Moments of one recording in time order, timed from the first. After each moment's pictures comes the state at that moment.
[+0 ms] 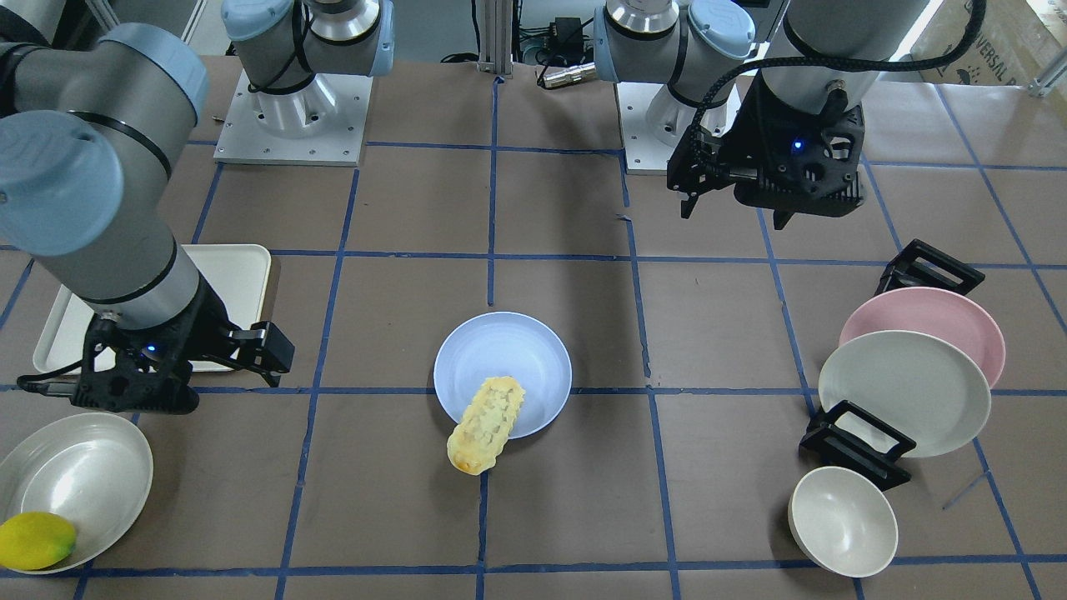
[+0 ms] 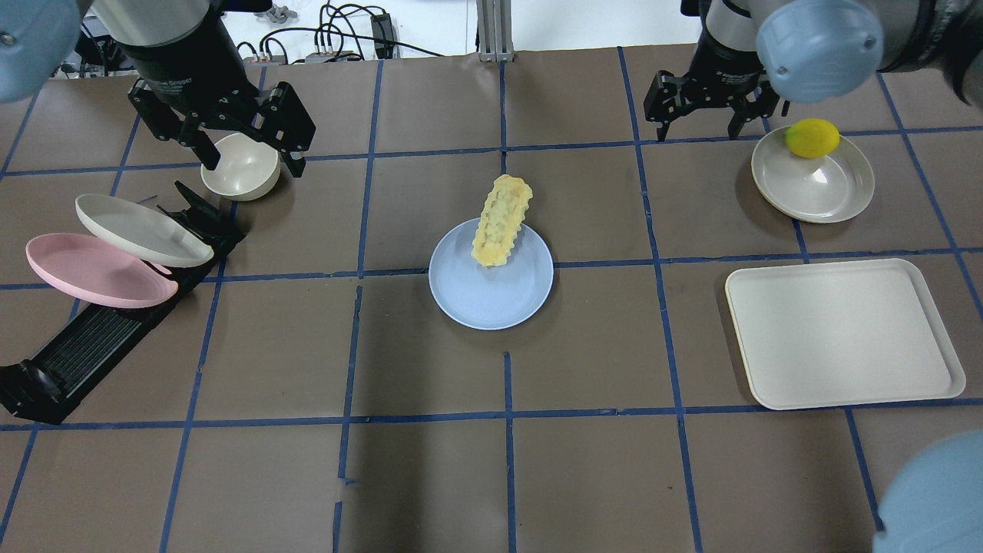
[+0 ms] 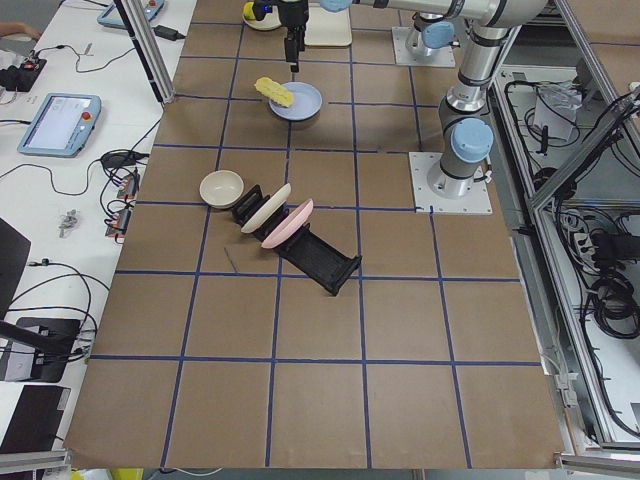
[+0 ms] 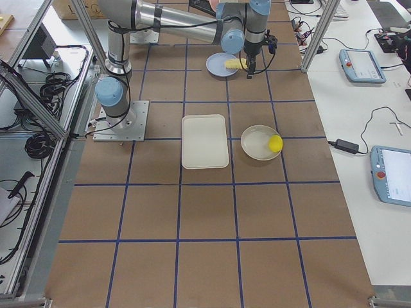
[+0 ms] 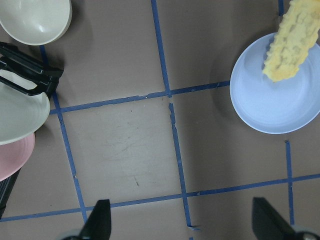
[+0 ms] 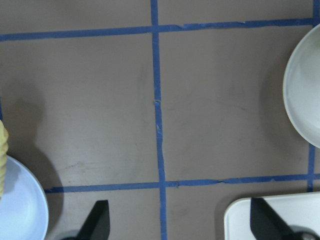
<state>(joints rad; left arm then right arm) -1.59 -1.65 -1.41 -1.71 1.60 0.12 1.53 -1.27 1.47 -1.80 -1.58 -0.03</state>
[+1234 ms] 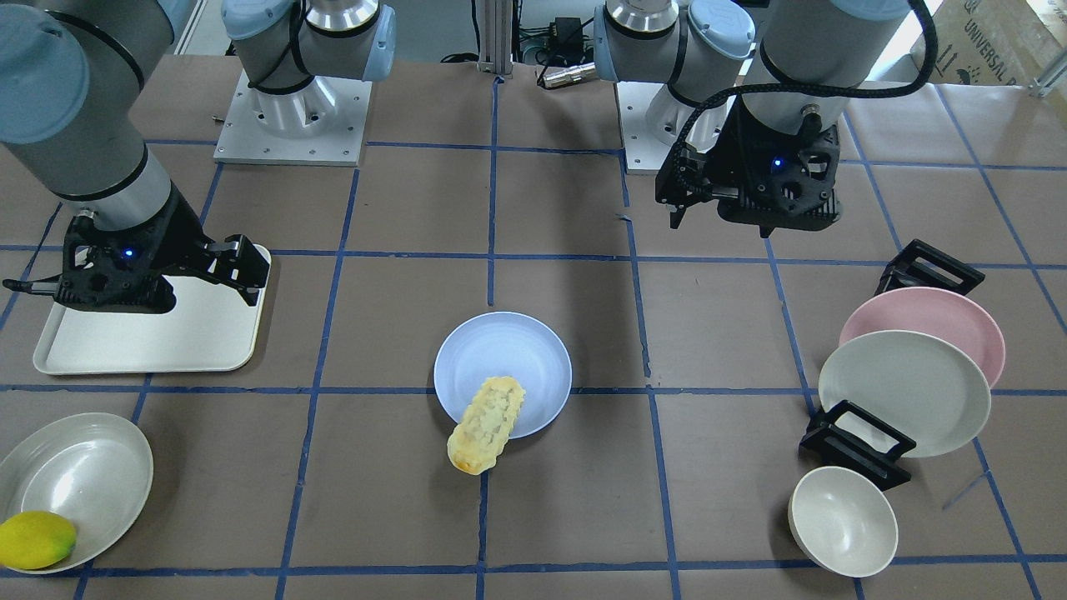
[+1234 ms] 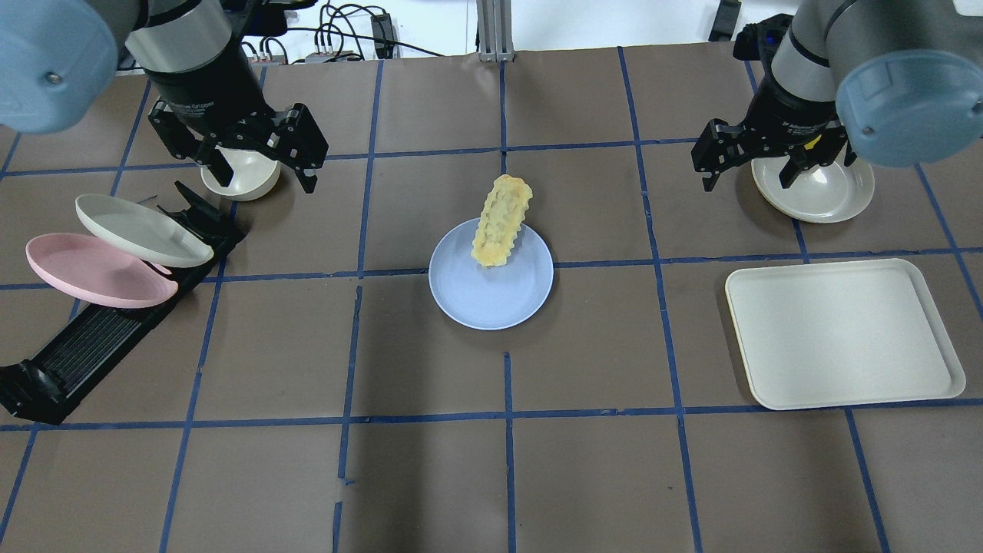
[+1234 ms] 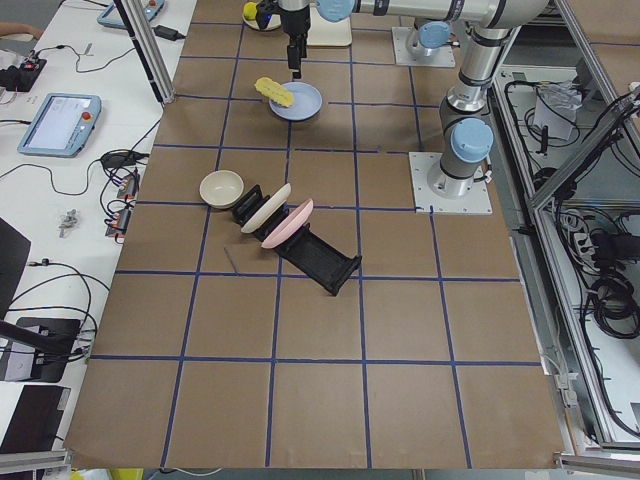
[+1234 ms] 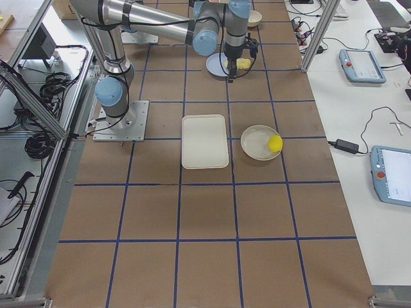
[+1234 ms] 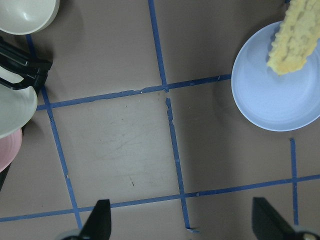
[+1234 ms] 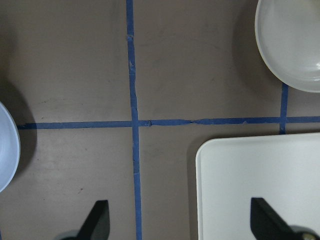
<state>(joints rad) -1.60 -1.65 -1.46 -1.68 1.60 0.06 1.47 -1.46 1.68 -1.78 -1.58 -0.09</state>
